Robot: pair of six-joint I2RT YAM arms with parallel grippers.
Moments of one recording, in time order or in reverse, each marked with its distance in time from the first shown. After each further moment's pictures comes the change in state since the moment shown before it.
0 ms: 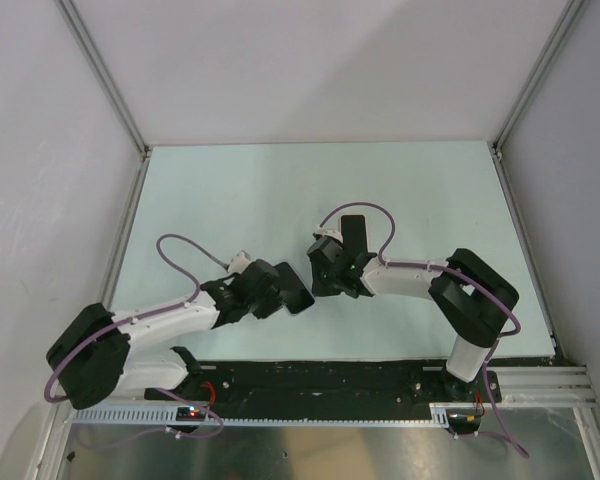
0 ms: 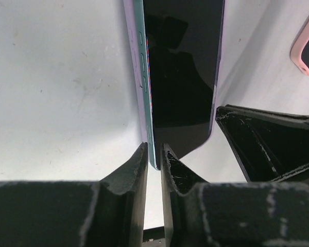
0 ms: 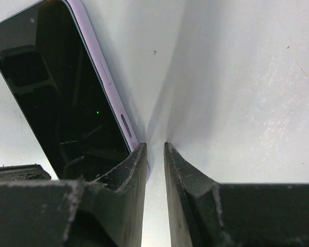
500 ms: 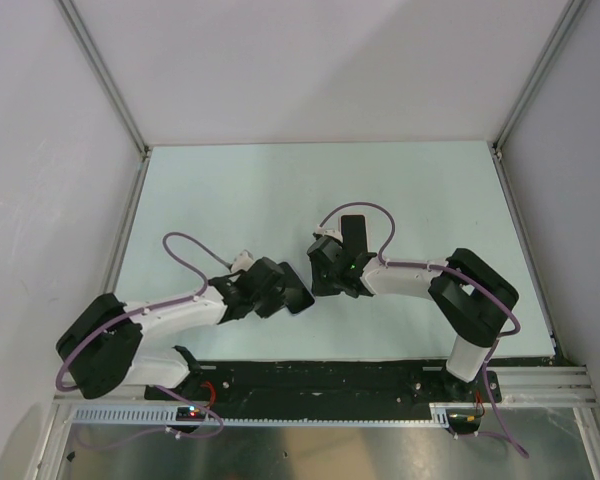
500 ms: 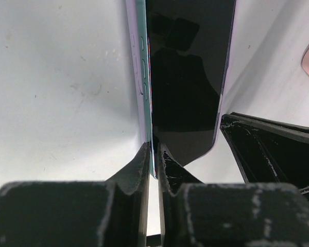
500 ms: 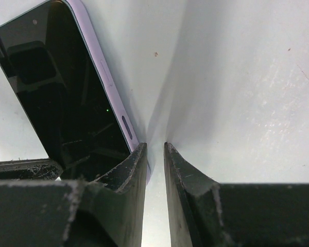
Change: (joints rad) left arm 0.000 0.088 0.039 0.000 -0.004 -0.026; right arm -0.003 0.002 0.000 0.006 -0.004 0.000
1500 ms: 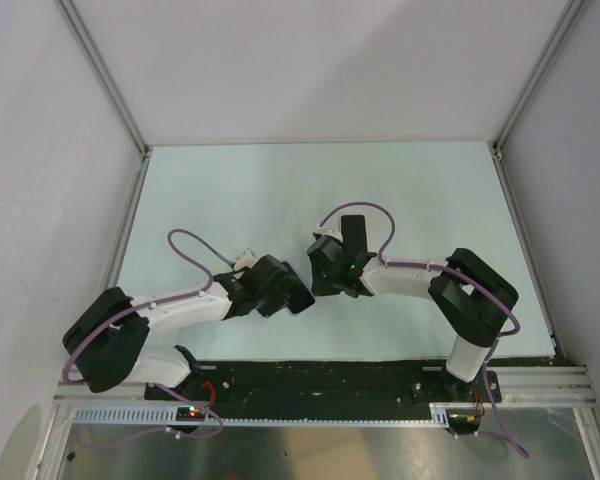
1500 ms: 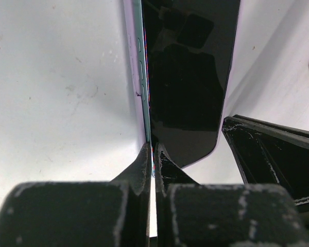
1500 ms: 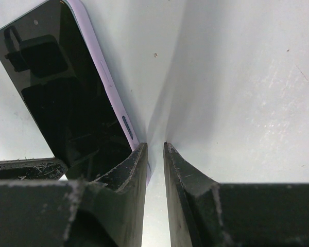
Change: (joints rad) left arm -0.001 0.071 0.036 -0.019 0.005 0.000; right arm 0.000 0.002 0.002 0.000 0.003 0.000
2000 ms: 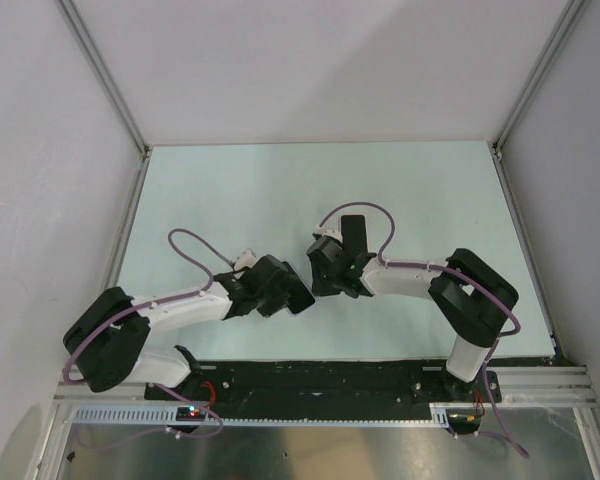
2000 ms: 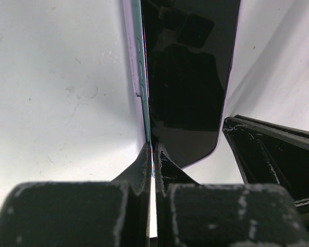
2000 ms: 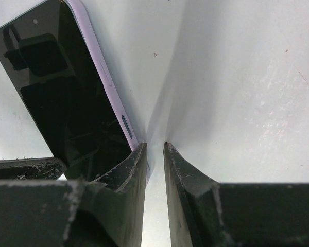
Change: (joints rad) left arm 0.000 0.007 0.000 0.002 0.001 0.008; right arm 0.002 -0.002 0.000 -0.002 0.007 -0.006
